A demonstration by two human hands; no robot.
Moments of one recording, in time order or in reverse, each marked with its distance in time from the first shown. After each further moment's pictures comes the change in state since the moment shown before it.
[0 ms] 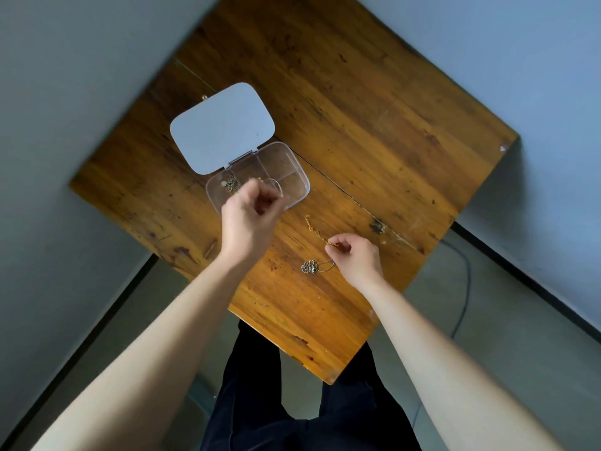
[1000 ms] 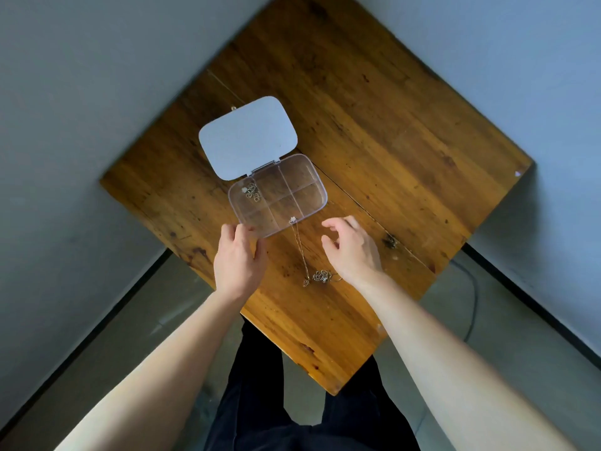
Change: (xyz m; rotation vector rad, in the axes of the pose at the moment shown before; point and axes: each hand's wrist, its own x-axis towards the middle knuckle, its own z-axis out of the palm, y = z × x) left_hand -0.042 -0.064 -0.021 0.590 0.014 -0.143; right_hand 0.015 -0.049 0.004 -0.277 0.044 -0.336
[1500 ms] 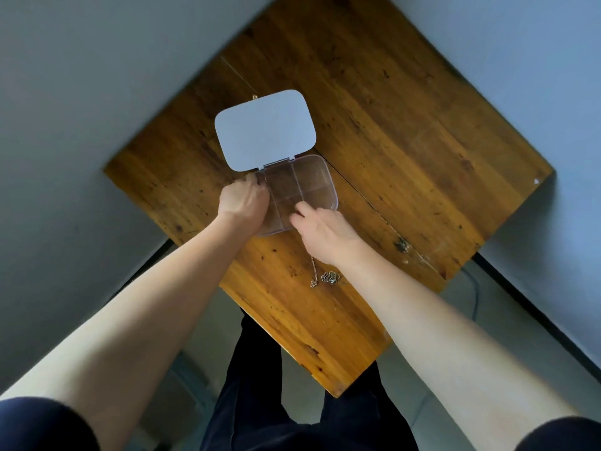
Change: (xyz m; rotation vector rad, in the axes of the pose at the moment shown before) left_hand 0.107 0.022 -0.017 0.745 -0.353 0.199; right_hand 0.044 -0.067 0.004 -0.554 -0.273 -0.504
